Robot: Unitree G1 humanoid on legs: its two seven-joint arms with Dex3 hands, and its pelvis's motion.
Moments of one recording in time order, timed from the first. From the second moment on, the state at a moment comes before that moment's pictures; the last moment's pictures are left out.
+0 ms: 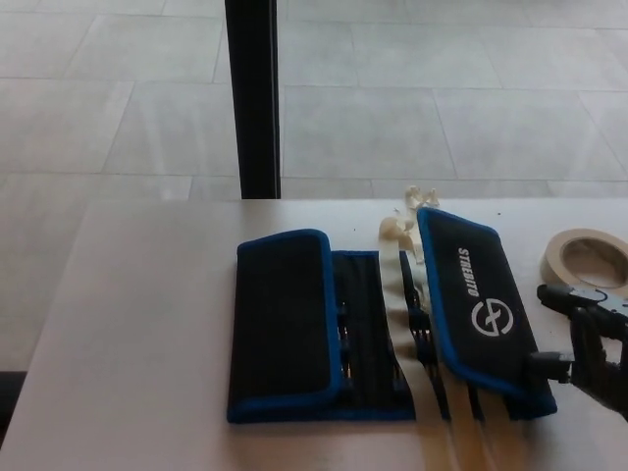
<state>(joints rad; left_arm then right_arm) -0.05 0.69 0.52 1.29 -0.18 -0.02 0.01 -0.12 -0.42 -0.03 -0.06 0.23 0.40 0.09</state>
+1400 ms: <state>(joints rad) -0.09 0.69 0.49 1.29 -0.17 -0.02 0.01 -0.35 -0.67 0.63 0.20 -0.36 0.23 -0.13</state>
